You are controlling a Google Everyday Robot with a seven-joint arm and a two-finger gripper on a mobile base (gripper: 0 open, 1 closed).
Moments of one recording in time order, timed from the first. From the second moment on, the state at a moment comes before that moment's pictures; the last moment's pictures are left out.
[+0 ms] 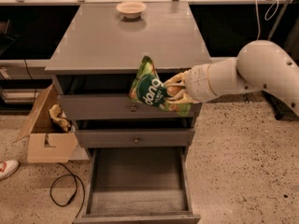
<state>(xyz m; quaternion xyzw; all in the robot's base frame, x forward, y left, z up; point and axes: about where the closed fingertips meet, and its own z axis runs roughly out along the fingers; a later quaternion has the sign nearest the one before) 0.579 -0.057 0.824 -0.75 0.50 0.04 0.44</state>
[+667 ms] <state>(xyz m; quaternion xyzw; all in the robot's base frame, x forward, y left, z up) 0.592 -0.059 0.866 -0.74 0.48 0.02 0.48</state>
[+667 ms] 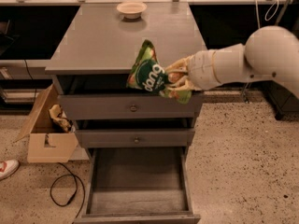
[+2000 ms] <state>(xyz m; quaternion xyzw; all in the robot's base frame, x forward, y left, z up) 0.751 -0.079 1.013 -0.65 0.52 -0.06 0.55</state>
